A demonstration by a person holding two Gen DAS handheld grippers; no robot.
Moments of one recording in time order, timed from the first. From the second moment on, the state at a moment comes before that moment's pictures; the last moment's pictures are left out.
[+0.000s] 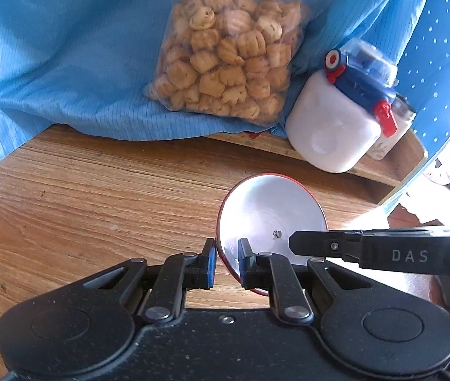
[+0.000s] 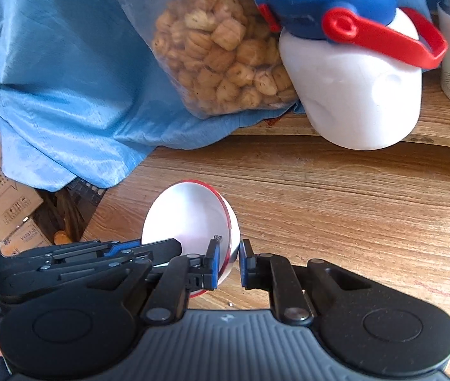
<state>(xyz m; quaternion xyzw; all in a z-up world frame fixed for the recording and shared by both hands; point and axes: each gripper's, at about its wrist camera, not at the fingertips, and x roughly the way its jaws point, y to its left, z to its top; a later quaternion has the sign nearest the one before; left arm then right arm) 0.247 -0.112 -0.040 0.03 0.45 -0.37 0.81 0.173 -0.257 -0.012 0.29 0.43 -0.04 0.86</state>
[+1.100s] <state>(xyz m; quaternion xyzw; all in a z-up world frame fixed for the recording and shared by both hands) 0.197 -0.110 -0.031 0.06 0.47 -0.42 0.77 0.105 -0.249 0.000 0.31 0.45 -0.04 0.84</state>
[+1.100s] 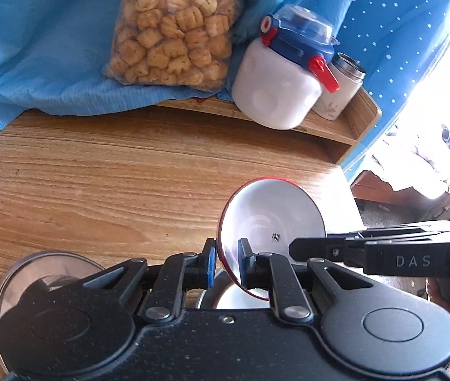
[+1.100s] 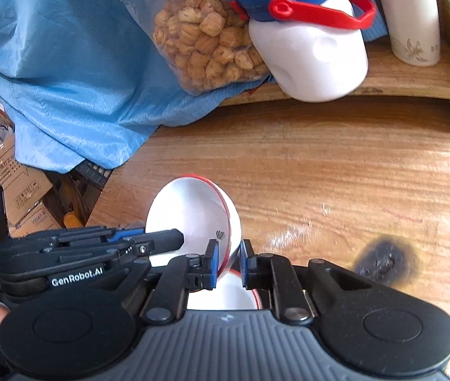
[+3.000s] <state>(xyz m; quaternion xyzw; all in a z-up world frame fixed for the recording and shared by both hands) 0.158 -0.101 -0.060 0.10 0.53 -0.41 0.74 0.086 -0.210 -0.021 0.27 0.54 -0.05 0.79</state>
